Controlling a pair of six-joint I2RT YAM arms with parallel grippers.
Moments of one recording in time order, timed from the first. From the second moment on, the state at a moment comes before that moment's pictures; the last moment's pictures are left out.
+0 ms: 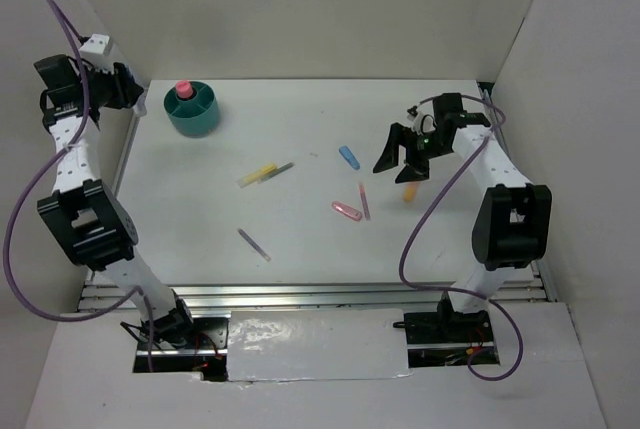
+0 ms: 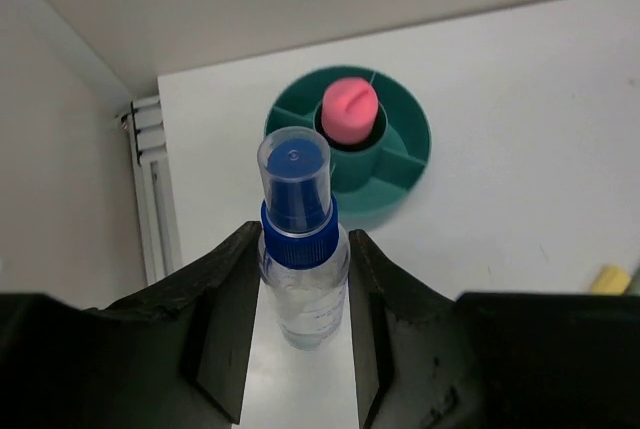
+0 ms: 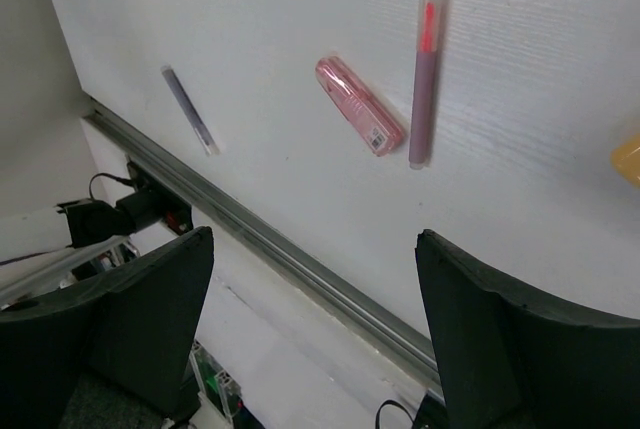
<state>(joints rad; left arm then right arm) 0.47 1.78 1.70 -0.34 0.65 0.27 0.03 1.68 1.39 -0.89 -0.69 0.20</state>
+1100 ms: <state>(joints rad) 0.41 2.17 1.70 0.39 0.74 -0.06 0.09 1.80 1.43 -0.90 -0.64 0.20</state>
